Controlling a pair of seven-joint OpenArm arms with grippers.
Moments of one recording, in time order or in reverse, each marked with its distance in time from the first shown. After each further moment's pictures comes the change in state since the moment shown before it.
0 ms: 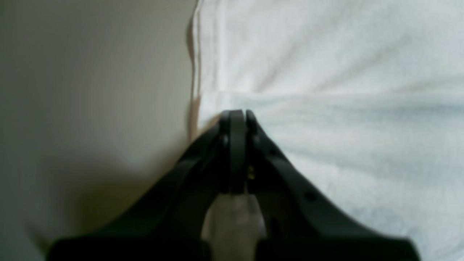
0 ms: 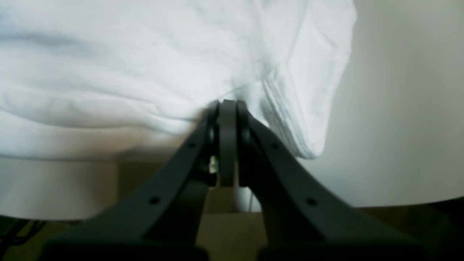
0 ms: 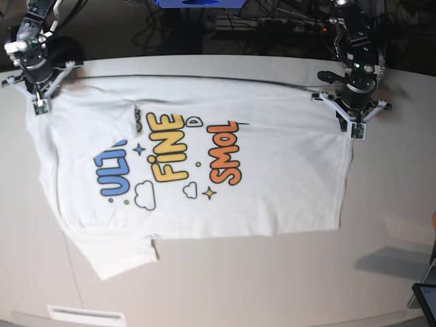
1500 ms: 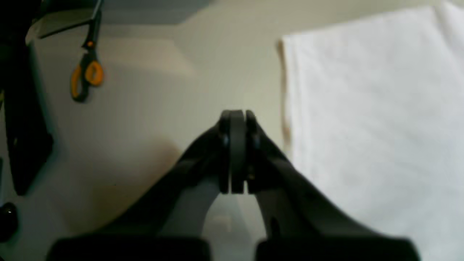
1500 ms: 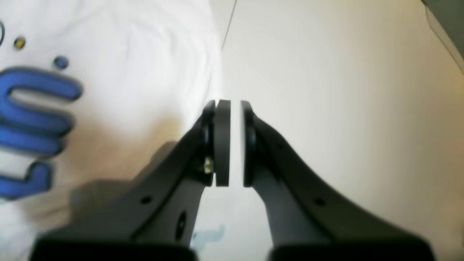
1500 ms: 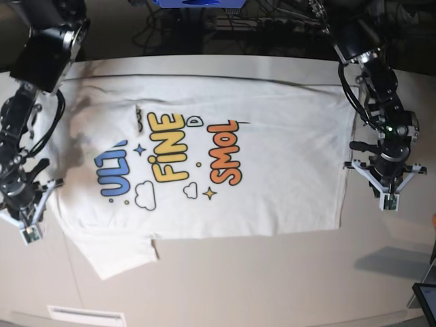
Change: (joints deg) left arm -22.5 -6.9 -0.9 -0.1 0.2 -2.8 14.7; right arm 40.3 11.5 -9.6 -16.2 -2.6 6.7 -7.0
